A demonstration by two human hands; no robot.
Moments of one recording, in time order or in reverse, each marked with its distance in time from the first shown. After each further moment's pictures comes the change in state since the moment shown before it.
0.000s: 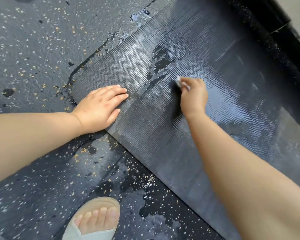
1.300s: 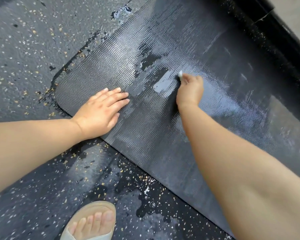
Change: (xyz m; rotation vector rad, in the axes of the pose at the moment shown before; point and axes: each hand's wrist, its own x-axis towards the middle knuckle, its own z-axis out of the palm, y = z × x) left_hand 0.016 0.019 0.015 0.059 0.053 0.137; right_hand 0.022 0.024 0.003 0.008 0.105 0.235
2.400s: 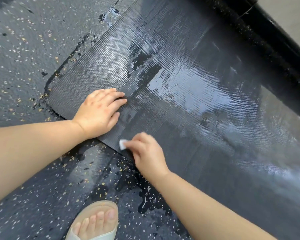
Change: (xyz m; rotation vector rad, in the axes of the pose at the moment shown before) left_hand 0.008 0.007 -0.004 0.005 0.005 -0.050; right_hand -0.191 0.023 -0.013 0.027 -0.430 -0.596
